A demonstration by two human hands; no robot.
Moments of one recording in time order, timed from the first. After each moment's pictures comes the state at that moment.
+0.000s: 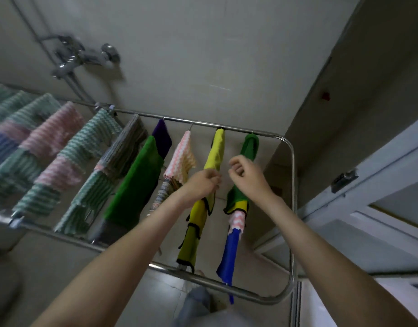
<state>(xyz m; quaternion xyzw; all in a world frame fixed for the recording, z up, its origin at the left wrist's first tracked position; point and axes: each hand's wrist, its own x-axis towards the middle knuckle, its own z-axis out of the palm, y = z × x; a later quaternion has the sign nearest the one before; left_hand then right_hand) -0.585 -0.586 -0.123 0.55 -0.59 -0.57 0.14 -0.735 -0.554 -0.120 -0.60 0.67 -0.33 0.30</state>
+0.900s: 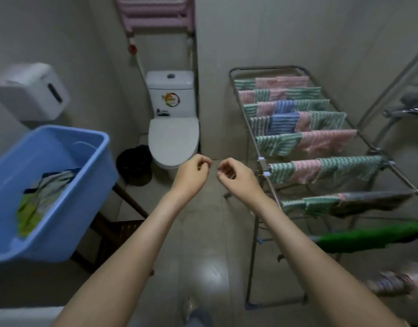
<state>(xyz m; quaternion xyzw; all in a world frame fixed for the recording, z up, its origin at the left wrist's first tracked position) -0.174 -0.342 -0.063 0.86 -0.22 -0.15 0.44 -0.256 -0.461 -0.074 -0.87 0.17 -0.13 0.45</state>
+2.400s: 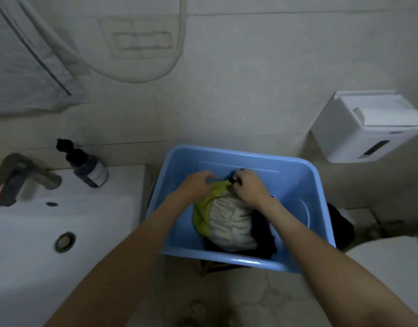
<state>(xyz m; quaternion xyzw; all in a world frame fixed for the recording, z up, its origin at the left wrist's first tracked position) 0.033 0.027 -0.118 0.83 0.39 -0.05 0.40 0.191 -0.059 -0.175 -0.81 -0.52 0.18 0.21</state>
